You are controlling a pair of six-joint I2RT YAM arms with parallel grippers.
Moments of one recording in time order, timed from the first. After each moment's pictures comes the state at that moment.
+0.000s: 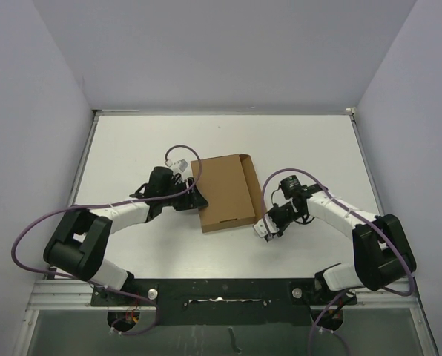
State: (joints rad) left arm -0.44 1.50 0.64 0.16 0.39 -0.62; right arm 0.39 1.40 0.74 -0.74 -0.70 -1.87
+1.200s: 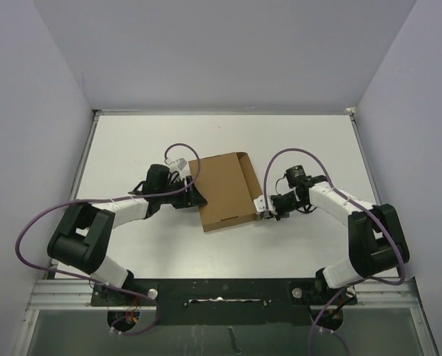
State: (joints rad) left arm -0.39 1.55 0.65 0.18 0.49 -0.58; right arm 0.29 1.49 0.82 -0.68 -0.81 -1.61
